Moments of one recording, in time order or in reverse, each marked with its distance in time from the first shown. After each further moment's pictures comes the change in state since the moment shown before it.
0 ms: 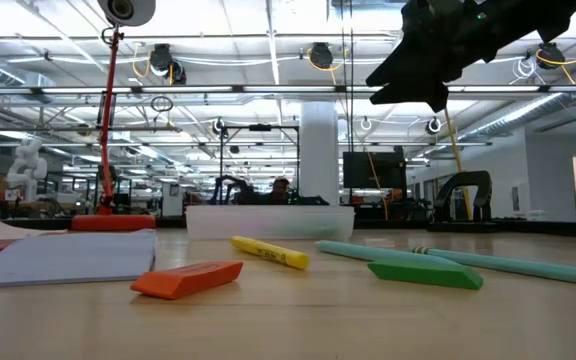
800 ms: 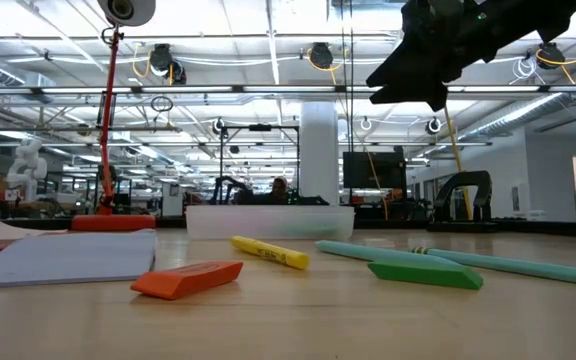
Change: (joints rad) left arm 0.011 0.159 -0.111 0.382 0.179 0.550; right arm 0.000 0.000 0.000 -0.001 0.000 -0.021
